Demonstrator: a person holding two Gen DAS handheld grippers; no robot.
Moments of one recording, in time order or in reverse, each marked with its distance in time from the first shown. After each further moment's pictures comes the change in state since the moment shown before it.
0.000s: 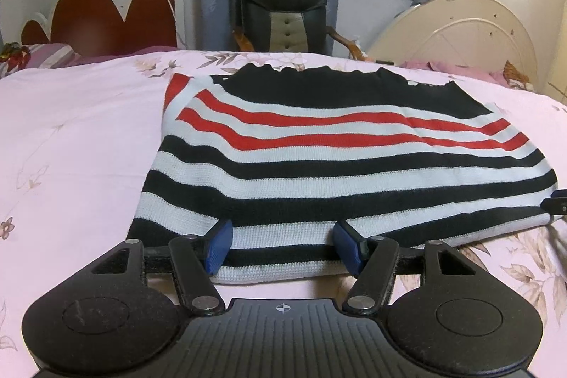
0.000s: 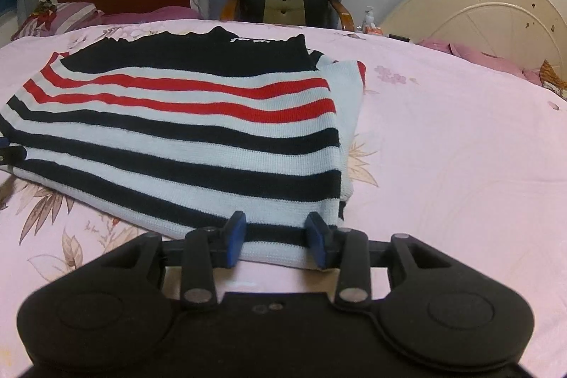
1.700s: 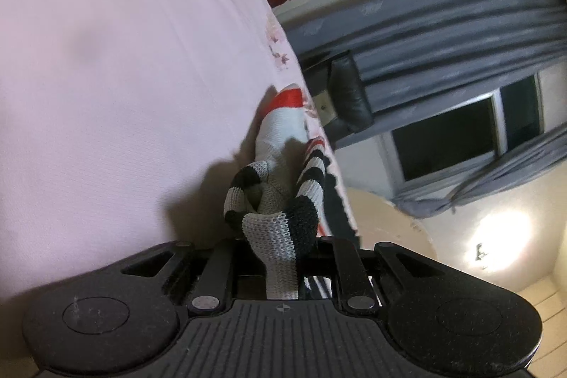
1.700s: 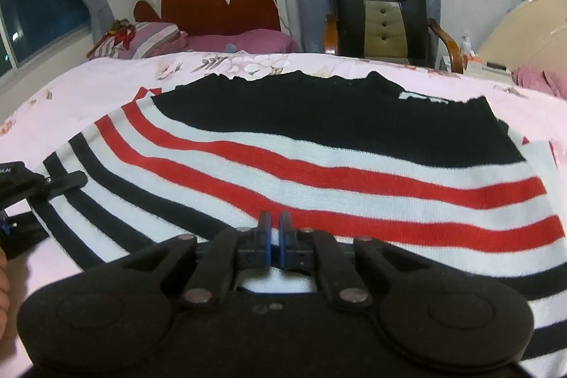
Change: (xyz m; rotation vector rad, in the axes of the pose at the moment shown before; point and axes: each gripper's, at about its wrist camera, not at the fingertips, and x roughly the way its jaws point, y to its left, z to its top) left arm 0.041 0.116 -0.058 -1.056 -0.178 -0.394; right arm 0.059 0.103 0.069 -0.037 -0.078 0.311
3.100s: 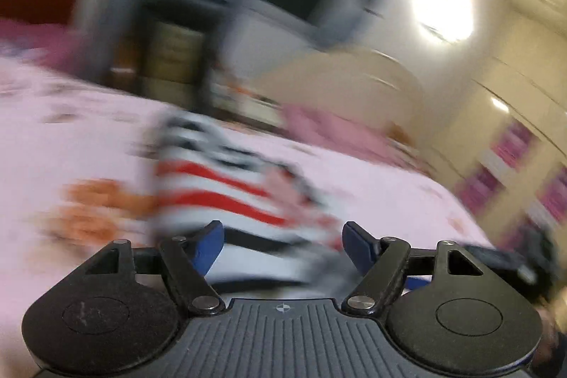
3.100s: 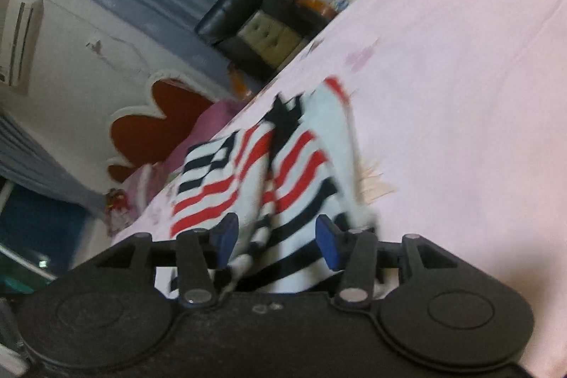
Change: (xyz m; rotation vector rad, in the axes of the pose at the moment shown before) left arm 0.055 -0.214 -0.074 0.770 0.286 -0.005; right arm -0.128 -0.177 -0.046 0.775 -0.111 0.167
